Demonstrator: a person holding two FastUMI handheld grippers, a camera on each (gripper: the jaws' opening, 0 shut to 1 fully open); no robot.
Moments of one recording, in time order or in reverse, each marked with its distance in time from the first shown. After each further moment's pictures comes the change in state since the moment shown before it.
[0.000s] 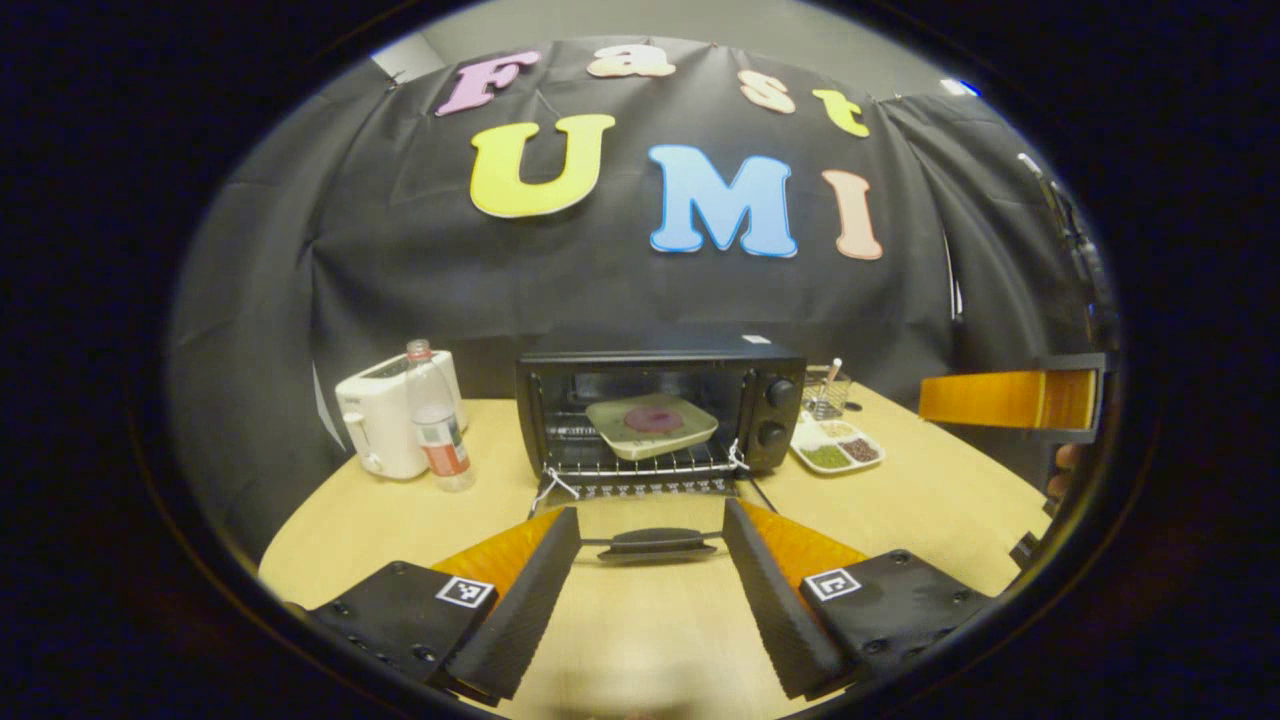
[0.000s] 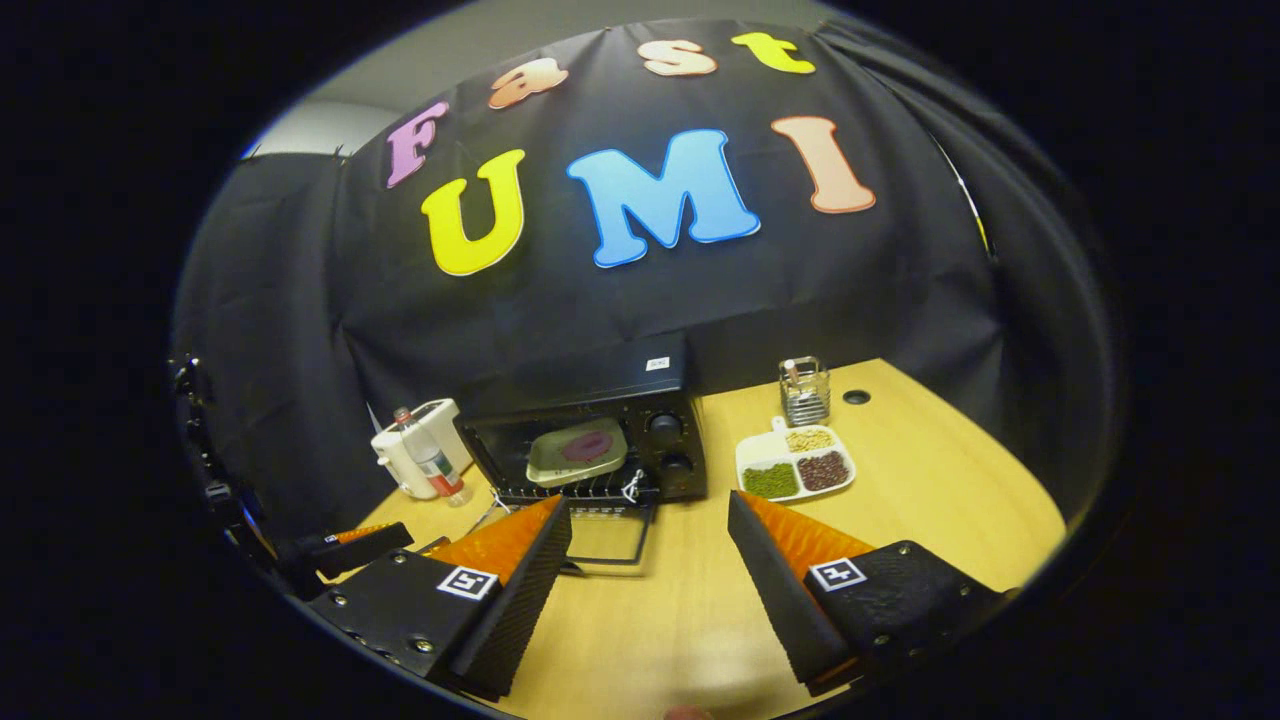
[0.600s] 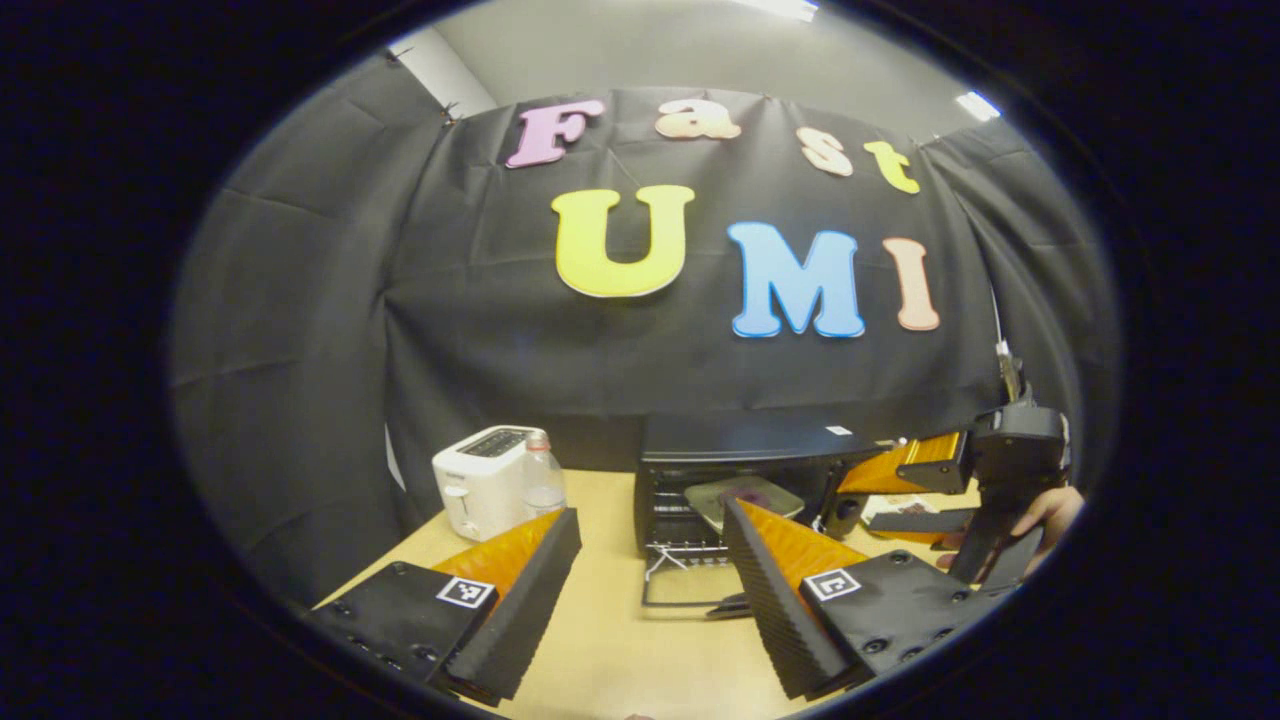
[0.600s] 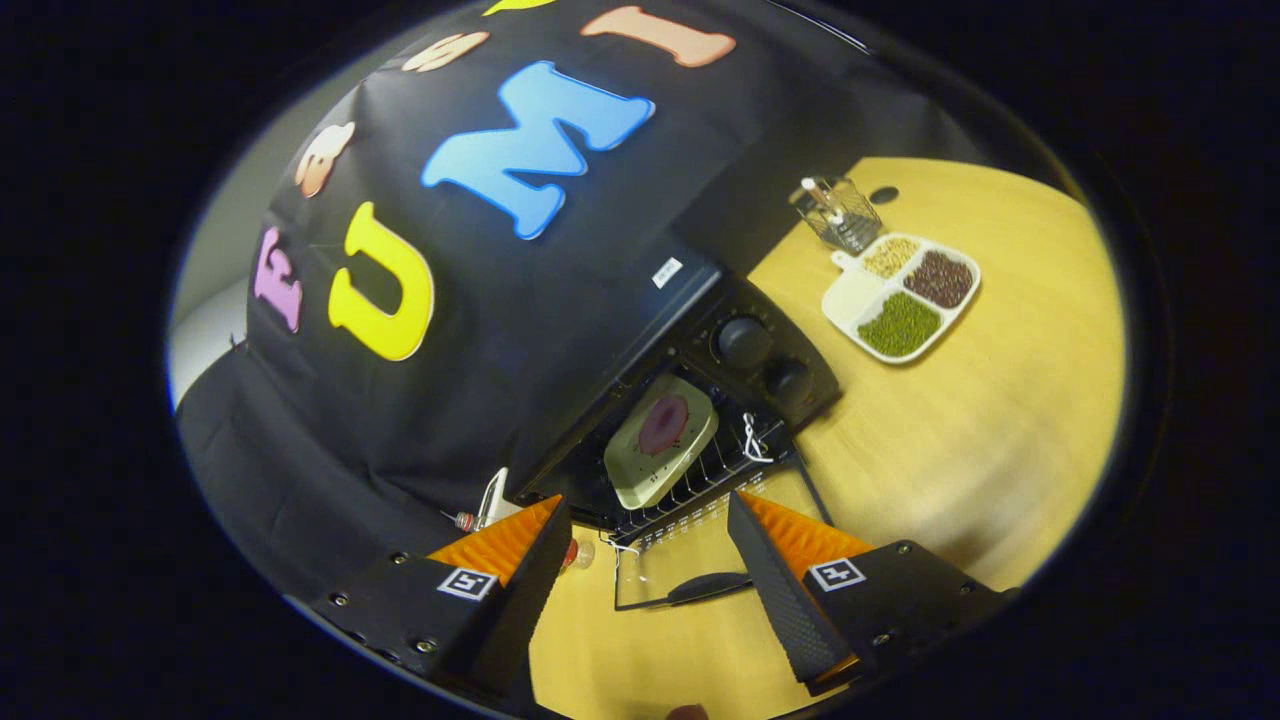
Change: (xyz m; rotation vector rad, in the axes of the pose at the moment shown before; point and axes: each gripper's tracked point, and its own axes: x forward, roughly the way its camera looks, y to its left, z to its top) left arm -0.048 0.094 0.087 -0.026 -0.212 0.125; right arm 0.103 0.087 -0.017 0.644 0.154 0.137
